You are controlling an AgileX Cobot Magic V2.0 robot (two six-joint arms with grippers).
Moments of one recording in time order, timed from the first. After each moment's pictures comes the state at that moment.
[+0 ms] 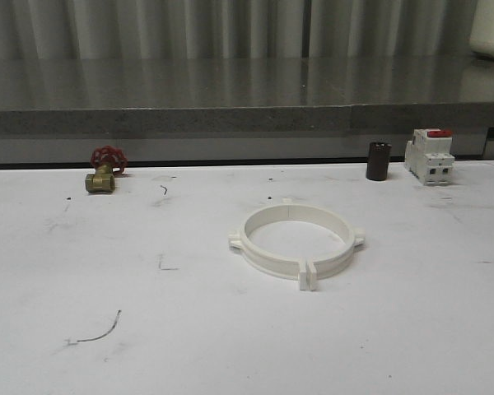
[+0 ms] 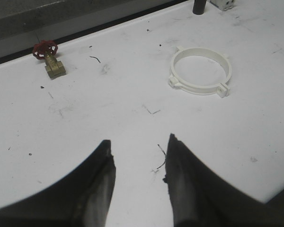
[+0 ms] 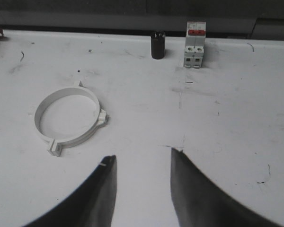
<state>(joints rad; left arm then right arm) -0.51 0.51 -0.58 -0.01 0.66 0.03 0.15 0.51 -0.58 0.07 0.63 0.05</state>
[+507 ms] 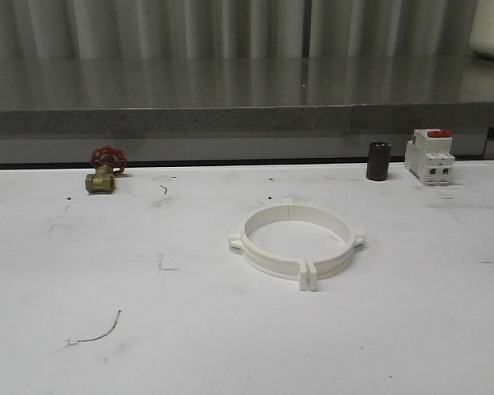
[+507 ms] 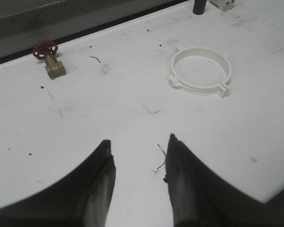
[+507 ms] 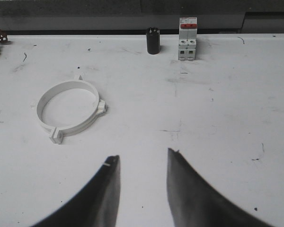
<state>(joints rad) -0.51 0.51 -0.58 -0.01 0.66 0.03 0.15 0.34 -0.52 0.04 0.71 0.11</state>
